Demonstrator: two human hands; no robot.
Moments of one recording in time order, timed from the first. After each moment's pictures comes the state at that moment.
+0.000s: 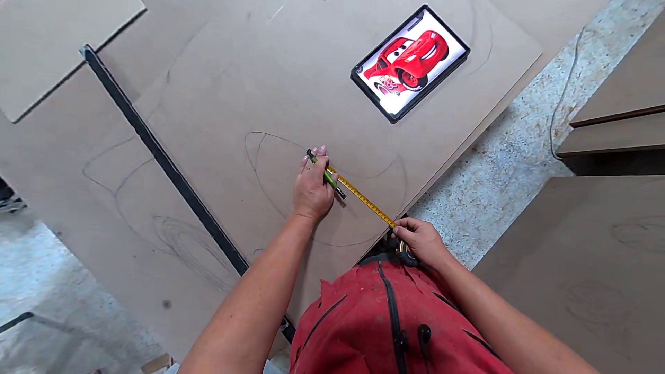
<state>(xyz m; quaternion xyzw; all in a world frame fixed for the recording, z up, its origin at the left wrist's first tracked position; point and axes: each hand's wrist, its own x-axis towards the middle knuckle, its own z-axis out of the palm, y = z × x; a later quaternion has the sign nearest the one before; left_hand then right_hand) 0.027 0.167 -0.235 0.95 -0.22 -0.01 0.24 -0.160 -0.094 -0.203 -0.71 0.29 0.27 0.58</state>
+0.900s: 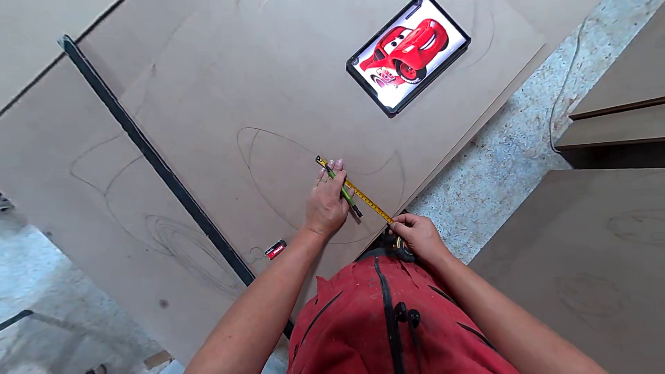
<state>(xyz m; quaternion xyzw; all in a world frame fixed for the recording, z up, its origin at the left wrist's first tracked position) -0.021 0.144 -0.232 0.93 -0.27 -0.01 0.24 -0.157 -0.093 -0.205 -0.71 0.29 0.26 0.58</state>
